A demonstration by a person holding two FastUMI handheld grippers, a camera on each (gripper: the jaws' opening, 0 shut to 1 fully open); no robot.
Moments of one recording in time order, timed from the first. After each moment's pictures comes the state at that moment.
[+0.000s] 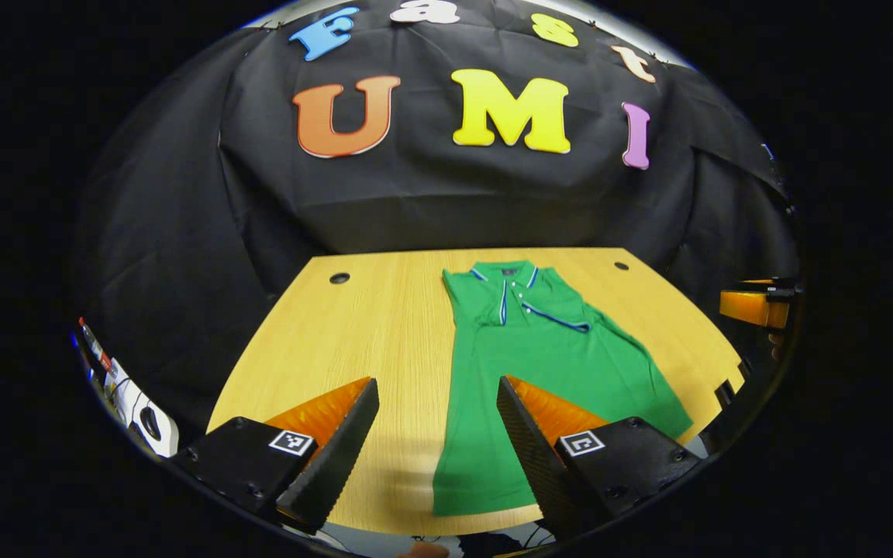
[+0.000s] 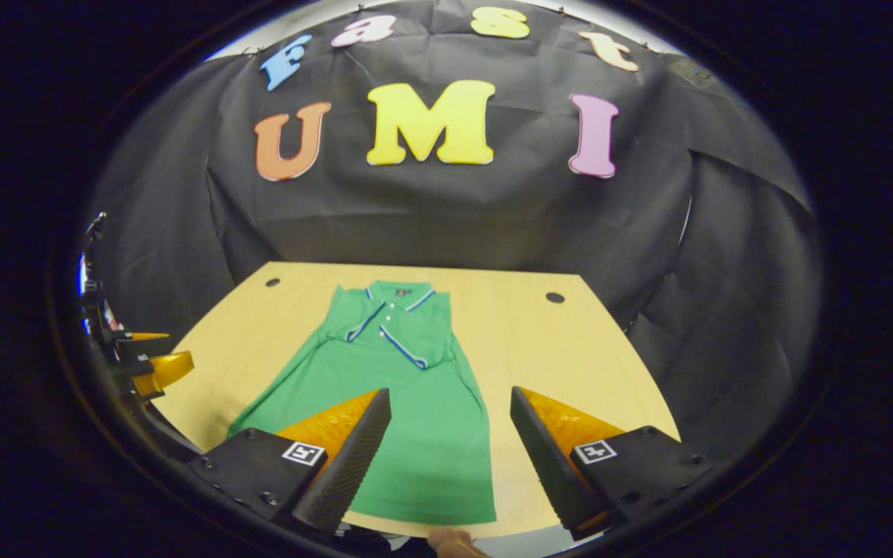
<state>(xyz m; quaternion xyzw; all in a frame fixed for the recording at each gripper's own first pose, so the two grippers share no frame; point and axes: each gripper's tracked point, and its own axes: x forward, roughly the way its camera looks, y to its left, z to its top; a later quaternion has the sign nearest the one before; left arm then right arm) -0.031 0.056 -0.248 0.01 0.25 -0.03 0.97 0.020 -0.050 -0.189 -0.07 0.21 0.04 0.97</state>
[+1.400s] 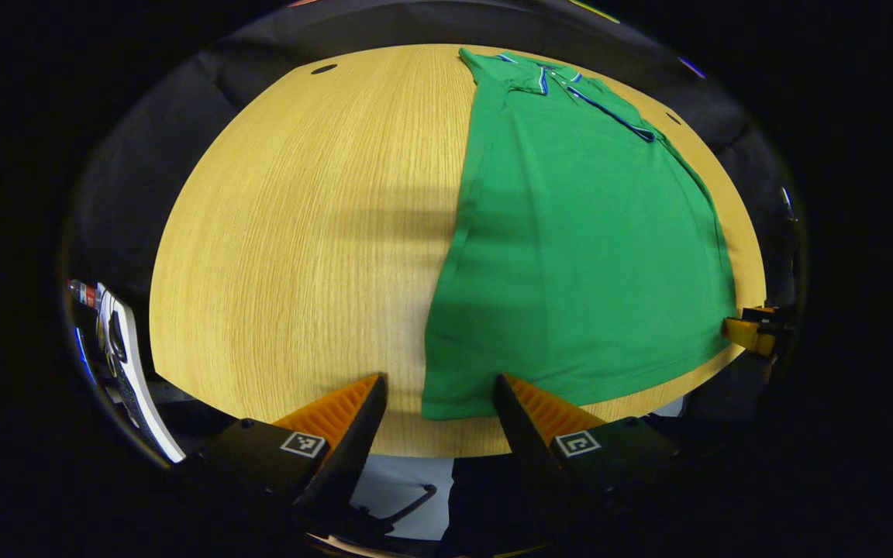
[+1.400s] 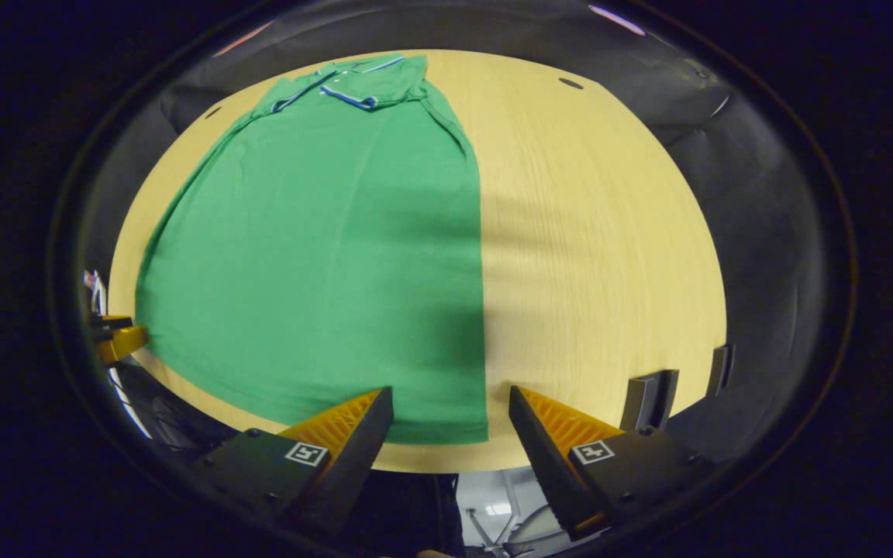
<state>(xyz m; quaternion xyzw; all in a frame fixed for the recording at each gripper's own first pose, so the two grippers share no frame) -0.121 0.047 -0.407 -0.02 0.59 -0.02 0.80 -0.029 -0.109 -0.401 -0.08 0.57 -0.01 0.82</state>
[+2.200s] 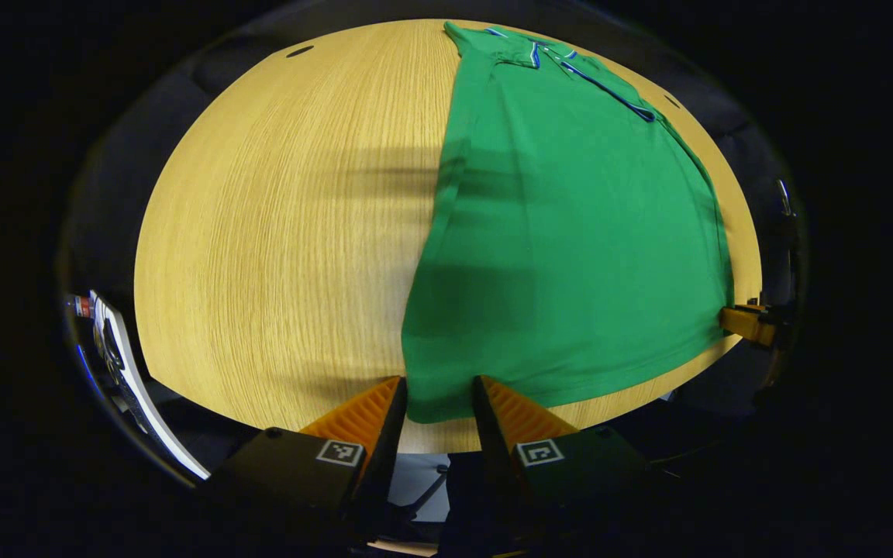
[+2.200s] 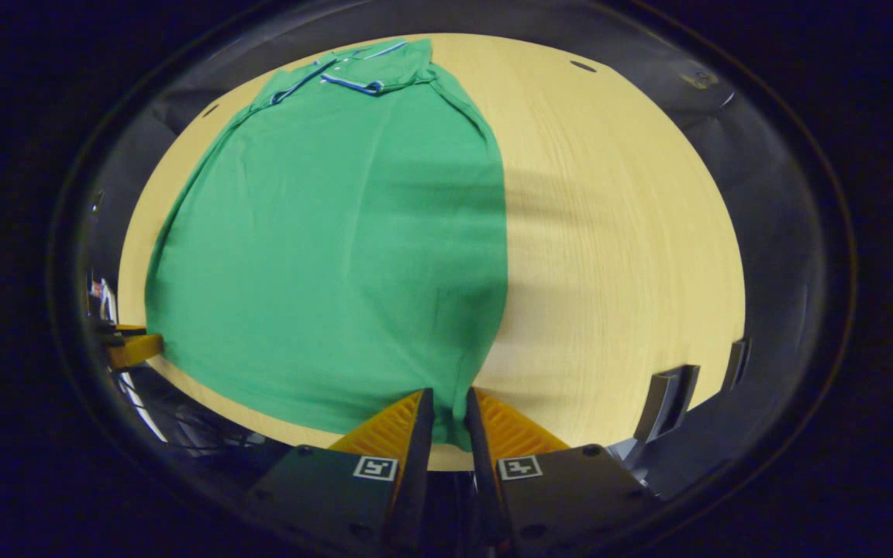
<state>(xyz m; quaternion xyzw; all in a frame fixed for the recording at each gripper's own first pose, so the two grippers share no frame) -0.119 0.031 -0.409 -0.02 0.64 -0.04 0.76 -0.029 -0.092 -0.406 -0.07 0.61 0.00 0.79</state>
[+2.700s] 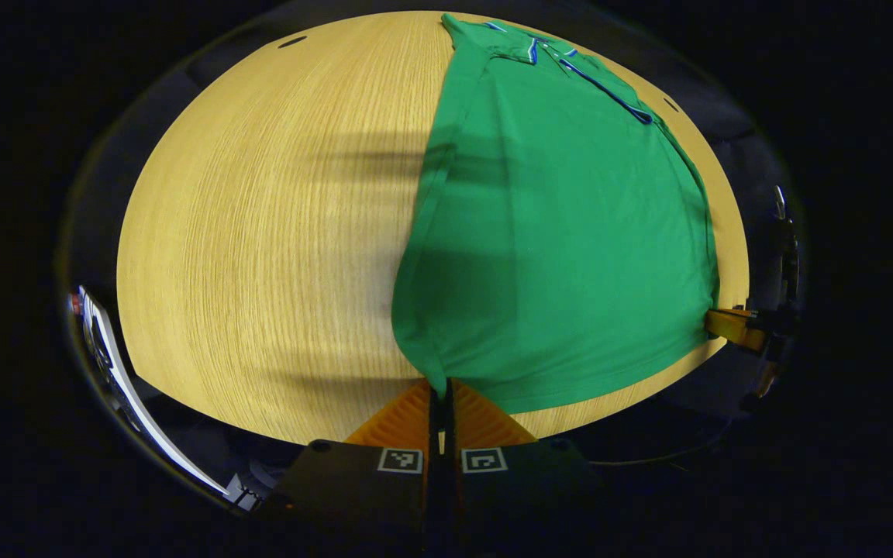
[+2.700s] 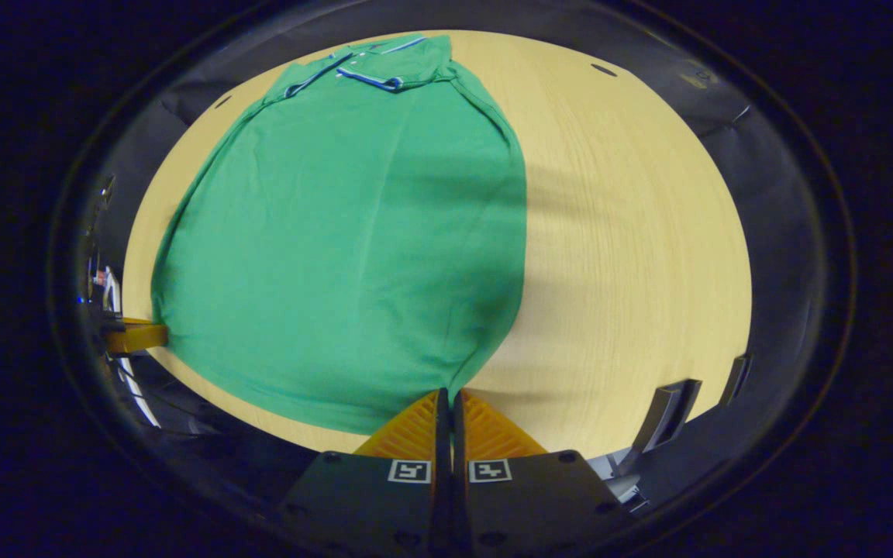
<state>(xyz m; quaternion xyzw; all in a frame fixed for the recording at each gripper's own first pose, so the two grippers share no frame) -0.117 0.020 -0.408 -0.05 0.65 -0.07 0.75 -0.025 -0.084 -0.404 -0.07 0.61 0.03 0.79</state>
